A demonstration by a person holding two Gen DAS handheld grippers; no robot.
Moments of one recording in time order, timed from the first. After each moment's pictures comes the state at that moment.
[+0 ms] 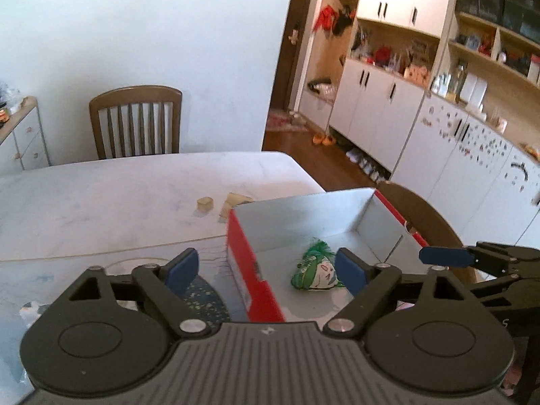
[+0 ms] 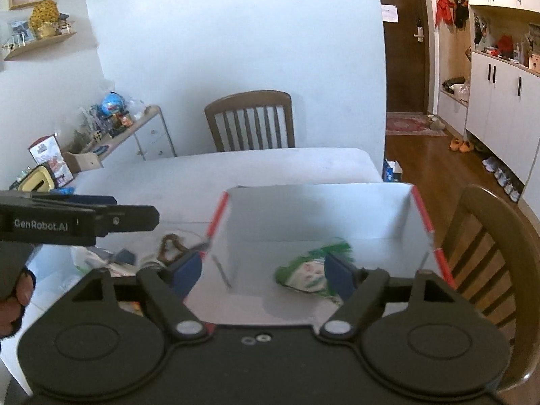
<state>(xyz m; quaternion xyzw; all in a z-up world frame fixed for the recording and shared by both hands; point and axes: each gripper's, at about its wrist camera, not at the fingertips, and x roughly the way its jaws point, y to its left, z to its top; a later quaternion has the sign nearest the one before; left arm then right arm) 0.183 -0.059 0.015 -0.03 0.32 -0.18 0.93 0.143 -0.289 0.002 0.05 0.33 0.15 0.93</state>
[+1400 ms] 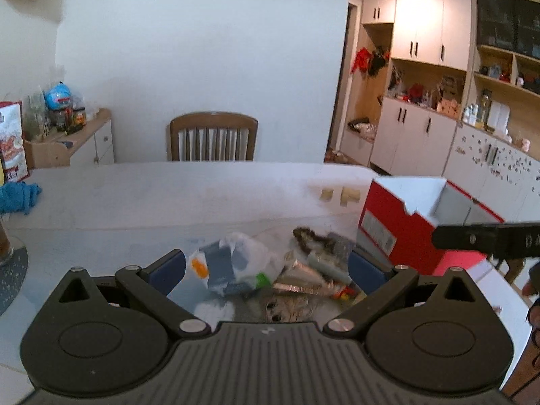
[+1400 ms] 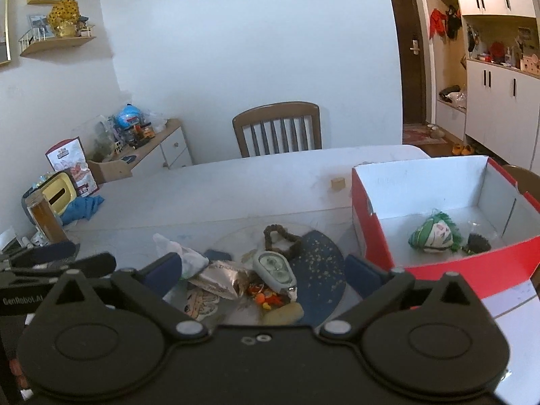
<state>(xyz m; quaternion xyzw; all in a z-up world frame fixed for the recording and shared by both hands) 0.079 0.165 -0.050 -0.02 0.25 -0.12 0.96 0.077 -0.100 -0.033 0.07 0.29 0.12 0.95</state>
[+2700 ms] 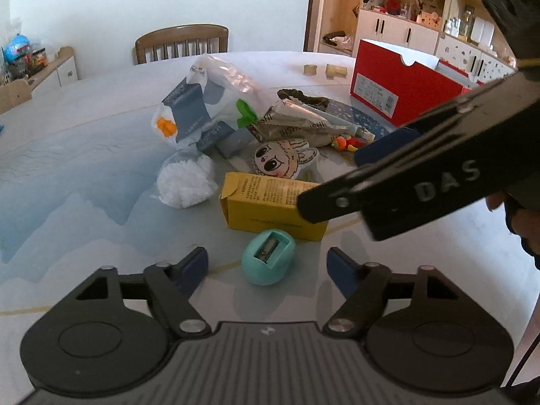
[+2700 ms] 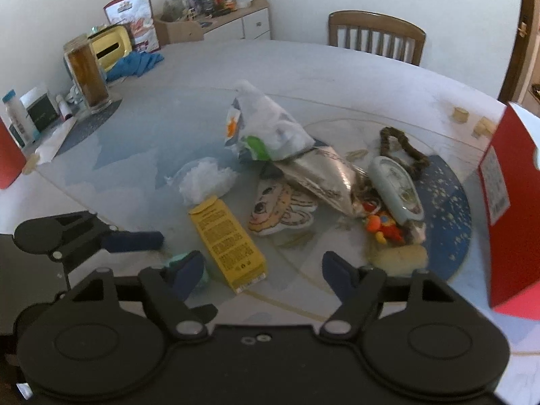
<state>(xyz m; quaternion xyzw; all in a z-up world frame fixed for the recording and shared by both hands) 0.078 0.159 -0.163 0.04 0.38 -0.16 0.91 0.118 0.007 -0.111 -0.08 0.44 0.26 0.86</state>
